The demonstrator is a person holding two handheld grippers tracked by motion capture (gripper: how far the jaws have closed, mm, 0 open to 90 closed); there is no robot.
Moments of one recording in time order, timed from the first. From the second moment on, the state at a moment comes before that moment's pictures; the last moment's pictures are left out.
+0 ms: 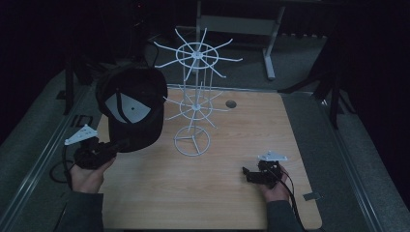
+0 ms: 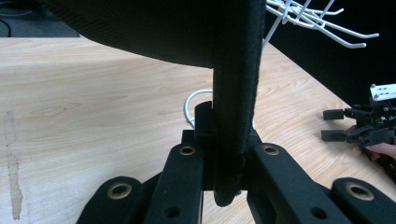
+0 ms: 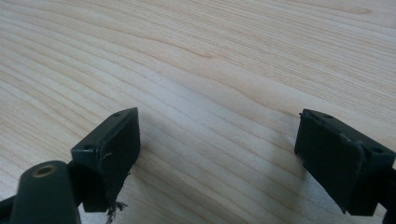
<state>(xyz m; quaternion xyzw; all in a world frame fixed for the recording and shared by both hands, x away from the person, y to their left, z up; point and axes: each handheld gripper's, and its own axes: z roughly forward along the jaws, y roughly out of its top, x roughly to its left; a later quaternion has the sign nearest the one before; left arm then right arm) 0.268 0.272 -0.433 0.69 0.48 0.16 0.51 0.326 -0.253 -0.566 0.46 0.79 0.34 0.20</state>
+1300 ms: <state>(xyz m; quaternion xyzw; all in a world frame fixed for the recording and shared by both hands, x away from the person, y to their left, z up) 0.264 0.273 -0.416 0.67 0.49 0.20 0.52 0.326 -0.253 -0.566 0.46 0.79 0.34 0.20</state>
